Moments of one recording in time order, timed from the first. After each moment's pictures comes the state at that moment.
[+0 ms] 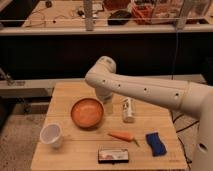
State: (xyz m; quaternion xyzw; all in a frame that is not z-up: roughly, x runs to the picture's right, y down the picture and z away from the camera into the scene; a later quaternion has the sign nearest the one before) arm 0.020 0.061 0.752 -0.26 -0.01 -0.15 0.95
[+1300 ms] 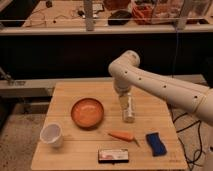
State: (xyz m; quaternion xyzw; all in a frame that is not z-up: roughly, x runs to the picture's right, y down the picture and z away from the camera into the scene) arm 0.106 0.039 0.769 -0.26 -0.01 -0.08 0.96
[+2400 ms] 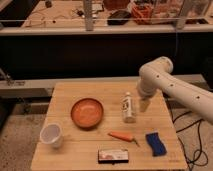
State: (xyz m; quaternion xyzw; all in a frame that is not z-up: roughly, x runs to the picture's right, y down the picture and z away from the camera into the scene) arm 0.220 0.065 0.762 -0.25 -0.02 0.00 0.97
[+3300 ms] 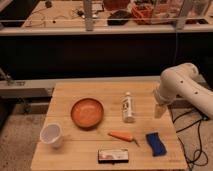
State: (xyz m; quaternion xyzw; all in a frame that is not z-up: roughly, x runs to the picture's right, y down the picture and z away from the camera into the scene) arm 0.277 0.095 0.732 -0.26 -0.01 0.04 0.97
